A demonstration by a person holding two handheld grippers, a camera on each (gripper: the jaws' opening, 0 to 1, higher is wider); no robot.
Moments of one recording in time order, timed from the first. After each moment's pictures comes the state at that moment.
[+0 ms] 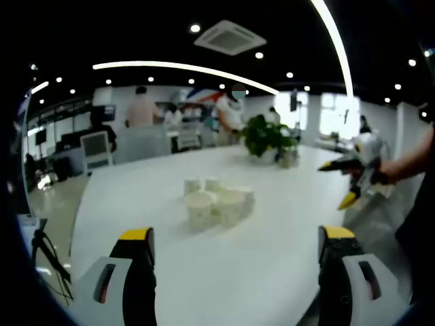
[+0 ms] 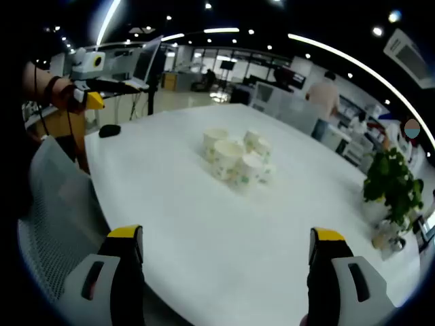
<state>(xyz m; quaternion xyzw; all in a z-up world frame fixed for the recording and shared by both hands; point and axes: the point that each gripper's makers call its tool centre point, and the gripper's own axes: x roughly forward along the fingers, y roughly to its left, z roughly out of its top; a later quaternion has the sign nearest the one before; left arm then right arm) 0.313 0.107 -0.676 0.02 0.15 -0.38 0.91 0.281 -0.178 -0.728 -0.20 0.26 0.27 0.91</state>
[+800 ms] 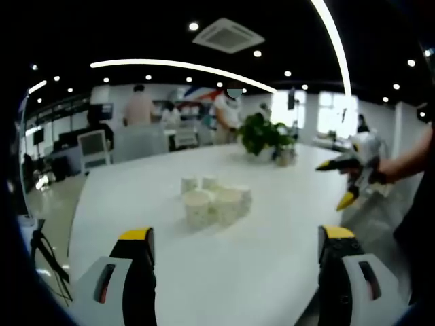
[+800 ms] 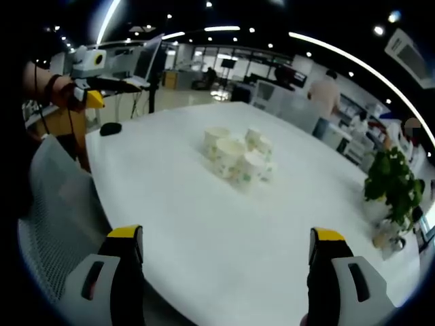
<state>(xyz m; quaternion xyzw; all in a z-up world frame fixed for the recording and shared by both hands) 0.311 0.103 -0.676 0.03 0.15 -0.39 0.91 0.279 -0.176 -0.730 -0.20 0.26 0.27 0.90</state>
